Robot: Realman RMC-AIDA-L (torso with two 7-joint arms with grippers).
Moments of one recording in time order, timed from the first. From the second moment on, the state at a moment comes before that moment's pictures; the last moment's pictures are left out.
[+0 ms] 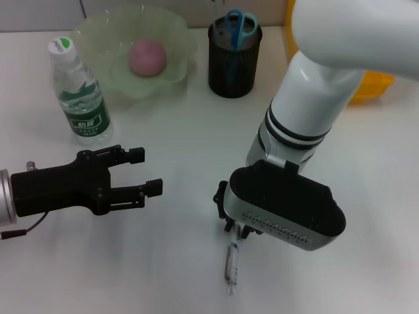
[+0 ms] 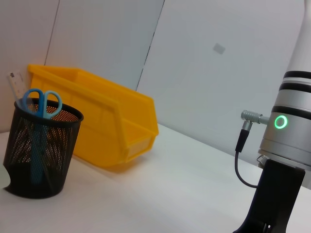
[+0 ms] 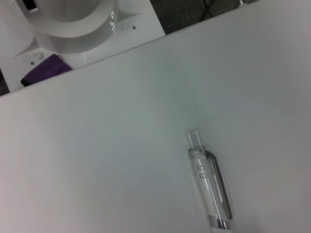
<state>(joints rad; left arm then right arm) -0.41 -2.04 0.72 0.56 1.93 1.65 -1.29 1.00 2.09 -1.98 -0.92 -2.26 -1.36 1.13</state>
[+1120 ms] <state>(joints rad) -0.40 -2.05 0.72 0.56 1.93 1.65 -1.29 1.04 2.09 -2.03 -0.86 -2.24 -1.35 1.11</state>
